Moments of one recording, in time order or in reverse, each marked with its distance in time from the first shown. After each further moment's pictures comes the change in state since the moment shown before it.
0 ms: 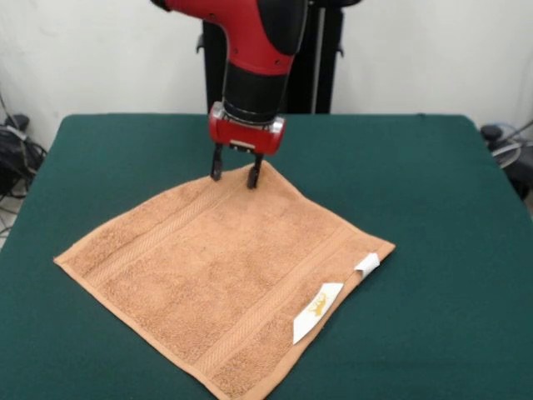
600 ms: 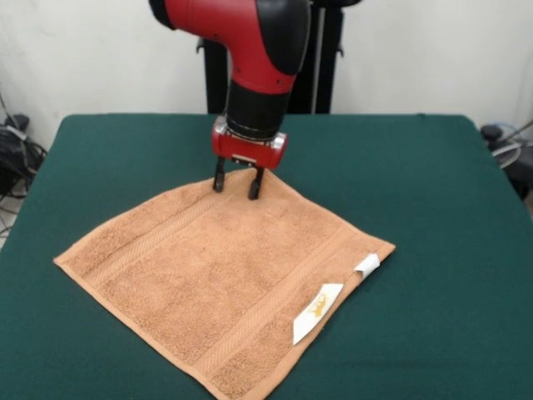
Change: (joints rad) arm 0.022 0.053 -0.012 -0.033 0.054 -0.005 0.000
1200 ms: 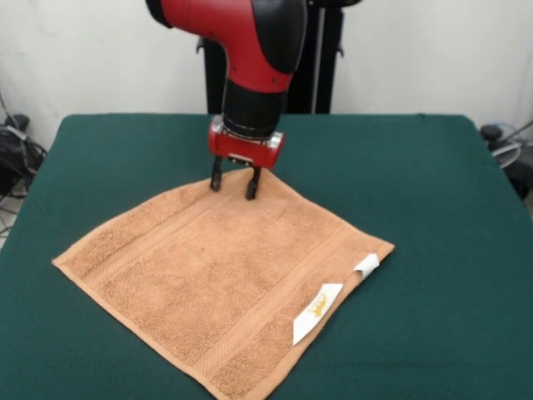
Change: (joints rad) arm -0.017 -0.009 0.006 0.006 0.003 -0.001 0.000
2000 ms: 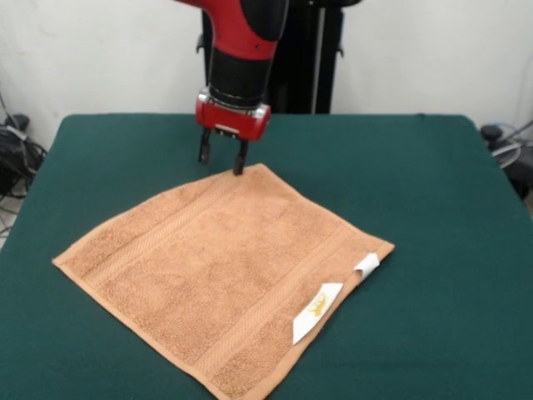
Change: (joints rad) arm -0.079 -0.064 0.006 0.141 -0.037 -0.120 0.000
